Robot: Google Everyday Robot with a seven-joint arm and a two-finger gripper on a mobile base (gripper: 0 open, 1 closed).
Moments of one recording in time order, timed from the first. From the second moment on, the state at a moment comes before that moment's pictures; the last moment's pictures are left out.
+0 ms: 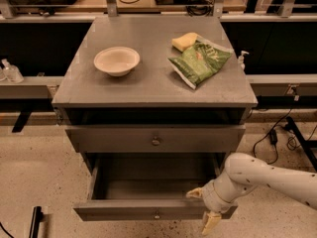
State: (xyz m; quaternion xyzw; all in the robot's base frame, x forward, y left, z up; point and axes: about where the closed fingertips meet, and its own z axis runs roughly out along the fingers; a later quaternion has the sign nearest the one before) arm 0.408 -0.143 0.455 -0.75 0.60 0.21 0.15
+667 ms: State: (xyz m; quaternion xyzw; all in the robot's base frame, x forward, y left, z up) arm 0.385 -0.157 0.432 -0.74 0.62 0.23 0.11
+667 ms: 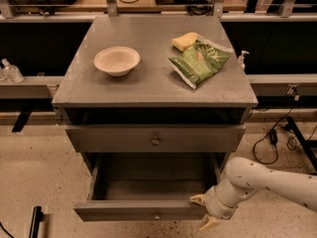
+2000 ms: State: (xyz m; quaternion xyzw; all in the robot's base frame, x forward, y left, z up) arm 0.379 -0.164 0.484 -0.75 0.60 0.23 0.14
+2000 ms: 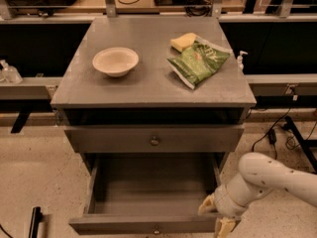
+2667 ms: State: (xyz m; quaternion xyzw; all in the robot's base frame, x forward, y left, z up) arm 0.428 -0.163 0.523 -0.72 0.64 0.18 0.17
